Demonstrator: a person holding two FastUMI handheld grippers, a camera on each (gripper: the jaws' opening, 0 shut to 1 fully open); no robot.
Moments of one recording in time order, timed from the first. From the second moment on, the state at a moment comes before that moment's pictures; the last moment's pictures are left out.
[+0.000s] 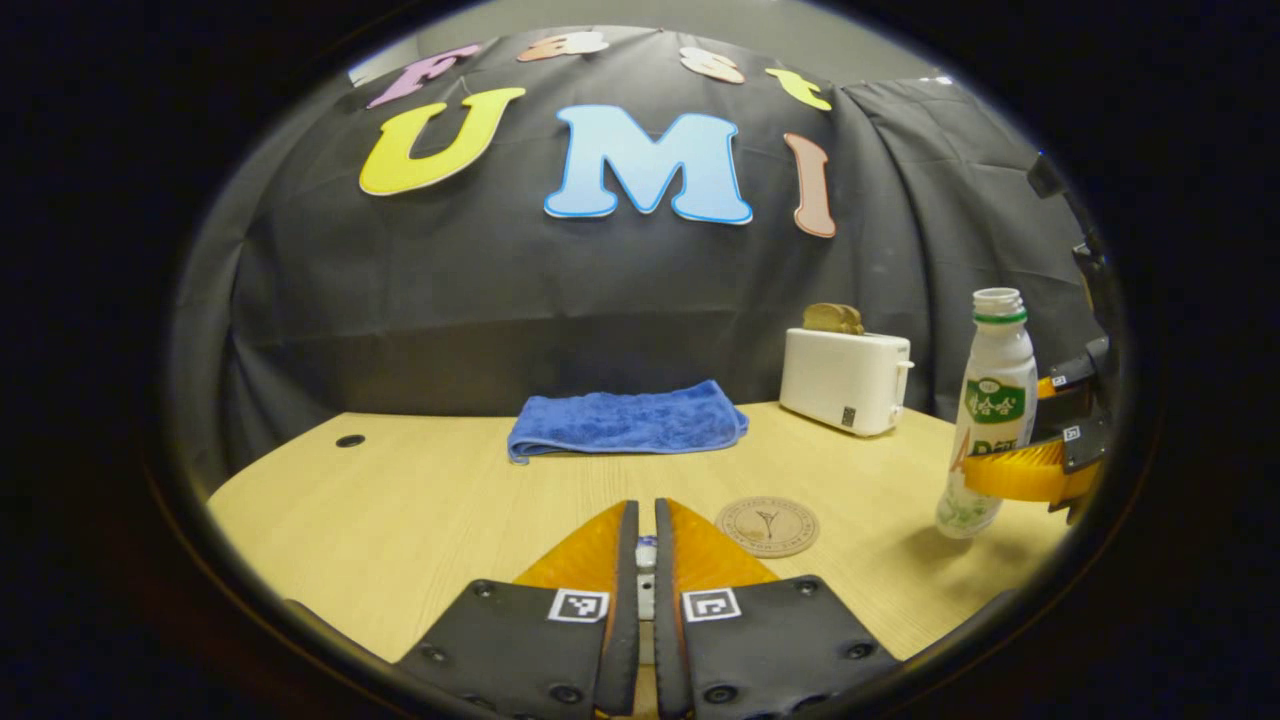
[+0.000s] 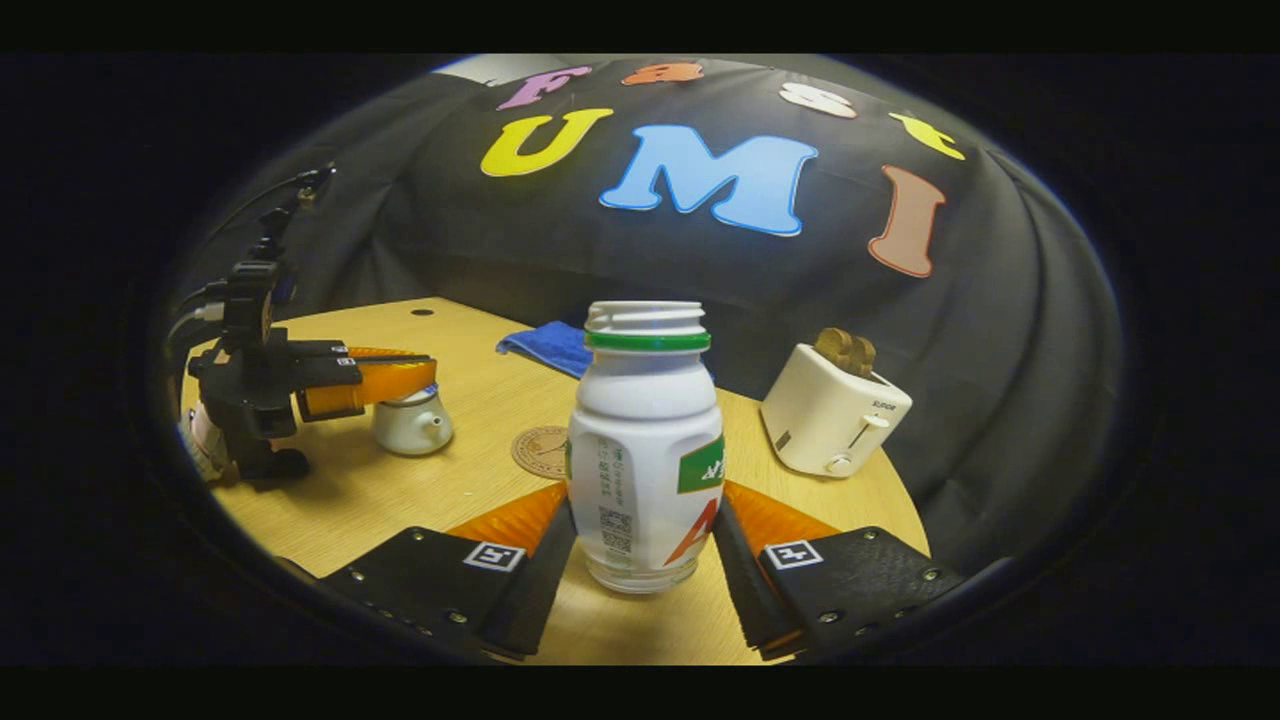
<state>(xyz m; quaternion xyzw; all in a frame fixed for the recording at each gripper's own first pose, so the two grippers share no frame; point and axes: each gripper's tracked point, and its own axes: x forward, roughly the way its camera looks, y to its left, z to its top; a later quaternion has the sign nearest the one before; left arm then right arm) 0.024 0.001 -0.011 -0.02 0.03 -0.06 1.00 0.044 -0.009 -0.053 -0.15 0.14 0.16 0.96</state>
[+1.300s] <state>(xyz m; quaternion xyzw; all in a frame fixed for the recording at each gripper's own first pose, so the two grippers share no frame) -0.070 0.083 0.036 -0.06 -0.03 -0.02 1.00 0.116 0.102 -0.040 -0.06 0.15 0.21 0.96</state>
